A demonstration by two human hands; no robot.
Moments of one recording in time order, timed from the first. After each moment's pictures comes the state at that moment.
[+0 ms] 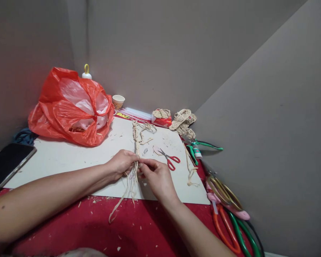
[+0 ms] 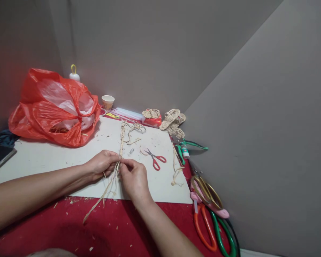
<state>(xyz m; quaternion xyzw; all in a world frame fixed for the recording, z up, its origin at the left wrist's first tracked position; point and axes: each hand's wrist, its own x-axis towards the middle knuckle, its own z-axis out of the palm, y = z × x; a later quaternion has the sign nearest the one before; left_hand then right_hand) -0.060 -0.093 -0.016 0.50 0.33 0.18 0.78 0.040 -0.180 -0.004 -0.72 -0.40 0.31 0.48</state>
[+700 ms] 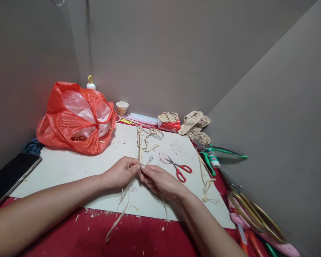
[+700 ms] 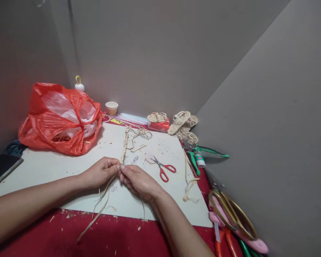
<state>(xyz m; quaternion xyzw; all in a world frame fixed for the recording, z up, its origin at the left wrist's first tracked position) -0.065 -0.084 -0.014 0.70 0.21 0.20 0.65 0.084 -0.153 -0.004 -0.52 -0.41 0.66 0.36</state>
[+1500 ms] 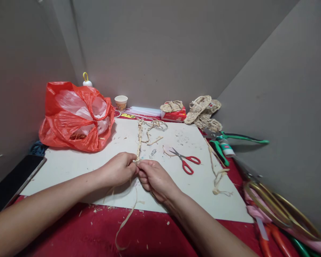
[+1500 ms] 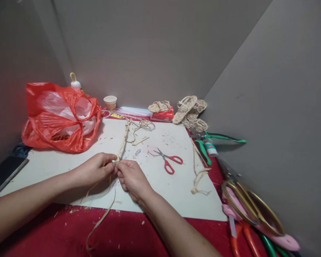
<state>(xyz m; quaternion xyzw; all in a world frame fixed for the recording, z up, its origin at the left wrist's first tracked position) -0.072 -0.089 0.015 0.84 0.34 0.08 0.42 0.054 -0.155 -0.015 -0.51 -0.27 0.65 0.49</state>
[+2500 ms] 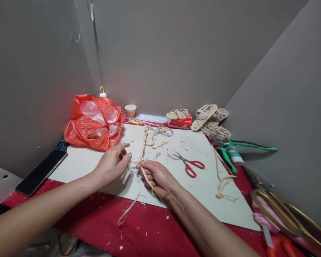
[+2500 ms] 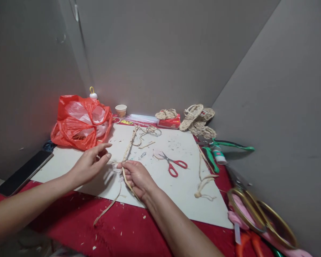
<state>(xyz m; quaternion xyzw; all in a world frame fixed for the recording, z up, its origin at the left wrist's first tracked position) -0.102 -0.120 0.031 0.80 0.44 0.26 0.31 0.054 -0.162 -0.013 -0.41 -0.23 0.74 0.49</state>
